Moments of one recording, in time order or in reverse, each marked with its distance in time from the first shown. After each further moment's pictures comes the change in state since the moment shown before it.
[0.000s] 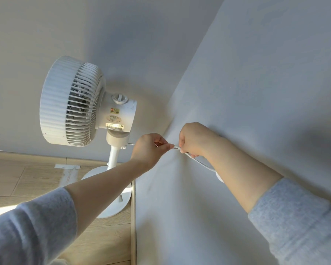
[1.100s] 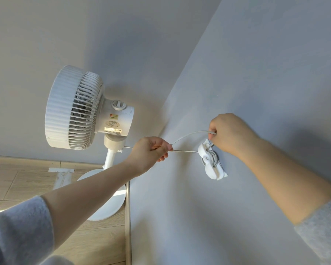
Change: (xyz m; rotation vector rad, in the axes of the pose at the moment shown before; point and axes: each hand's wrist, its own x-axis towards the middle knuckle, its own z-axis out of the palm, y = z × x) left_hand -0.028 0.032 -0.027 -0.287 -0.225 0.027; right_hand -0.060 0.047 -0.053 -0.144 0.337 0.044
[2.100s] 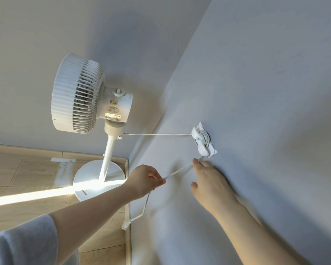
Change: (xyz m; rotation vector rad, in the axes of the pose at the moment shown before) left_hand -0.086 -0.059 0.038 0.302 -0.103 -0.228; right_hand -0.140 -0.036 0.080 0.123 -0.172 0.037
